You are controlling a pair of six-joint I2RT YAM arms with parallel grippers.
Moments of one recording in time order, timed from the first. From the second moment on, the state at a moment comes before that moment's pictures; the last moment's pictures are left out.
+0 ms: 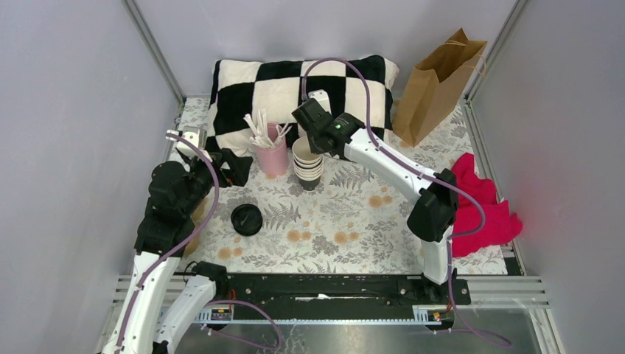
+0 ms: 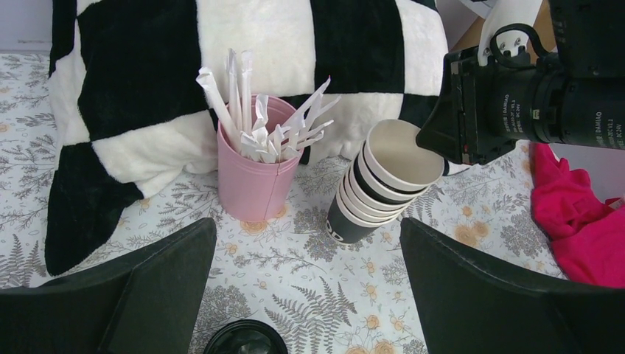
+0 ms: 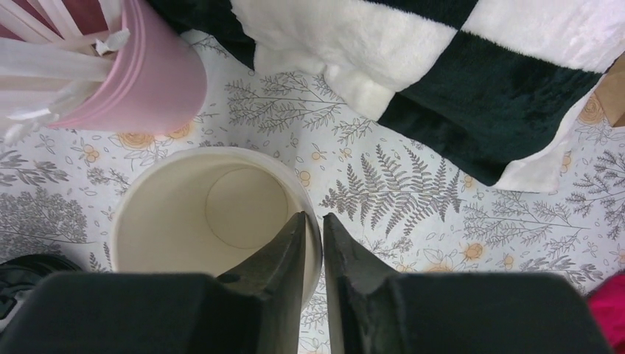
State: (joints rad) left arm -0.22 0.65 0.92 -0.42 0.14 -0.24; right arm 0.83 1.97 1.96 -0.90 0.47 0.42
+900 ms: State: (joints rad) left arm -0.22 0.70 0.93 -0.48 0.16 -0.25; right arm 0.83 1.89 2.03 -0.91 0.39 0.43
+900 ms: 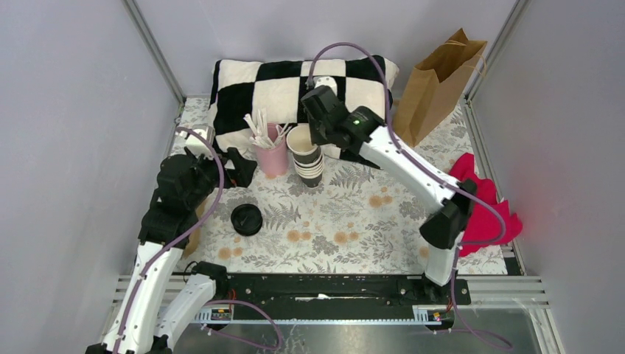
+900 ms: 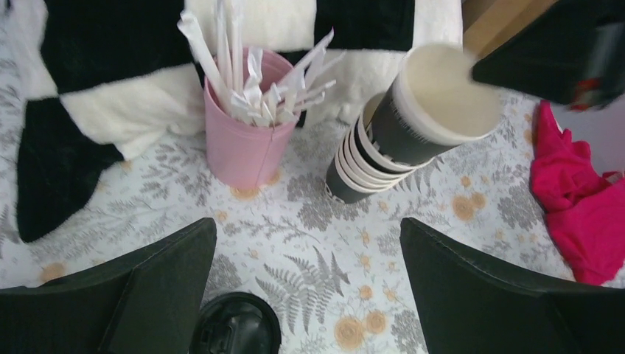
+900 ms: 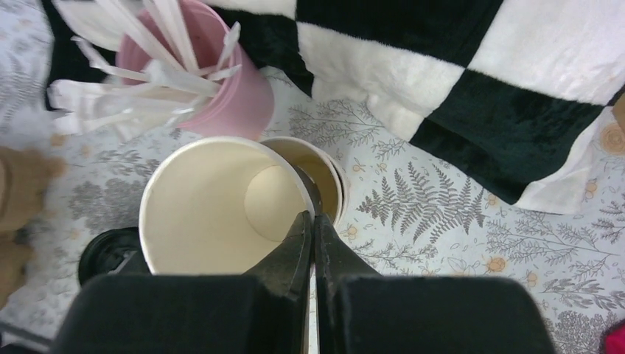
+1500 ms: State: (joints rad) left arm -0.22 0.78 0.83 -0.62 0.36 -0.58; right arm 0.85 1.33 1.58 -0.79 0.12 0.35
